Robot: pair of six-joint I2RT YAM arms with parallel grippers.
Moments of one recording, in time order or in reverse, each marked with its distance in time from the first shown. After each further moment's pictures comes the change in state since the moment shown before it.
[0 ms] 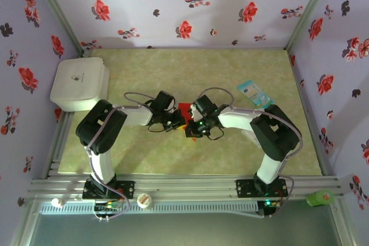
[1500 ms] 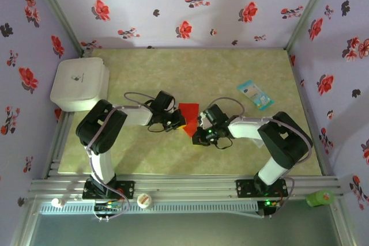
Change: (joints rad) left arm 0.006 0.002 0.000 0.000 0.003 0.006; right arm -0.028 -0.135 -0.240 0.150 -0.051 0.086
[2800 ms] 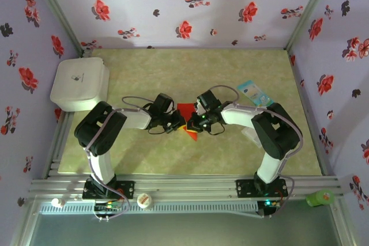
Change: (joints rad) left arm -0.016 -0.023 -0.072 0.127 -0.033 -0.111; right arm -0.032 0.142 0.257 -0.098 0.041 0.089
